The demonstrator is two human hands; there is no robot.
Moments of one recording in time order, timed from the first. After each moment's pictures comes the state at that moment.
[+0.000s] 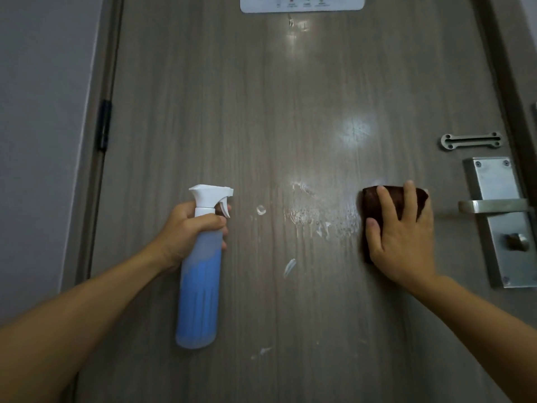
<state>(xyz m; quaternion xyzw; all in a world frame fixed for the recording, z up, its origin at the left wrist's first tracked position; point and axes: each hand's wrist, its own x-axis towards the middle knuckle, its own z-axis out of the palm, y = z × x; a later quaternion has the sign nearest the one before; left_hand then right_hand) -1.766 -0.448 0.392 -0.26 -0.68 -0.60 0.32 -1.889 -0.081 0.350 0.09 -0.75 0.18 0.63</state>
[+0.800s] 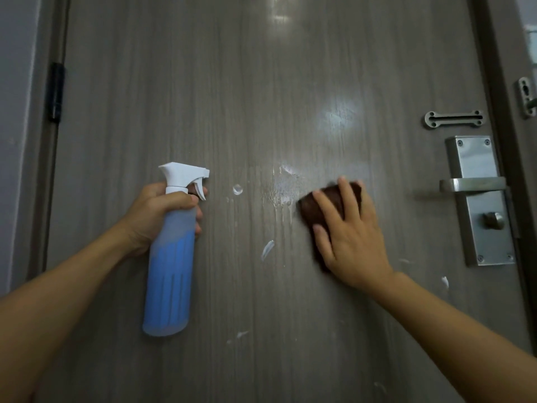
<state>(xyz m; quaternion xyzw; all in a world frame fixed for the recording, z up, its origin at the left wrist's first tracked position) -1.787 -0.458 0.393 -0.27 -0.69 -0.61 0.28 -1.881 -0.118 0.325 0.19 -0.75 0.06 0.64</state>
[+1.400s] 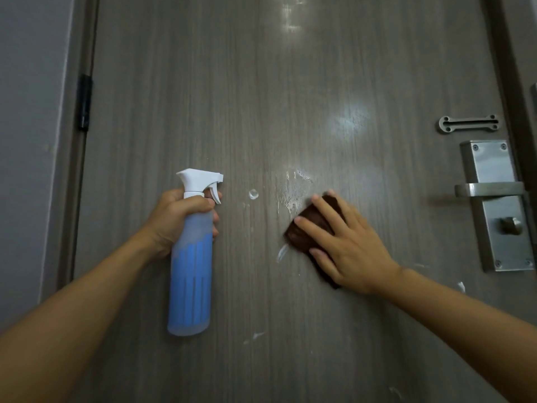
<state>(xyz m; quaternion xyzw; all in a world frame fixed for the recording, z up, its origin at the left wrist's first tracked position) -1.787 -0.454 0.389 -0.26 -0.66 -0.64 0.30 -1.885 -0.124 0.329 0.34 -0.70 -0.09 0.62</state>
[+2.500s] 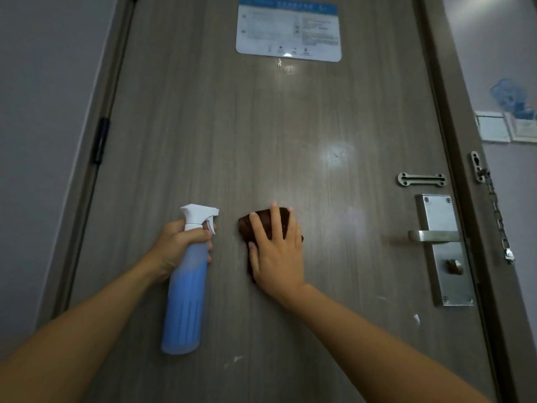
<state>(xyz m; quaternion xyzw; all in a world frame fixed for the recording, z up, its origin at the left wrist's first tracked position) -1.780 -0.441 0.391 -0.24 -0.65 -0.65 0.31 -1.848 -0.229 0.359 0.23 -0.74 0.10 0.62</state>
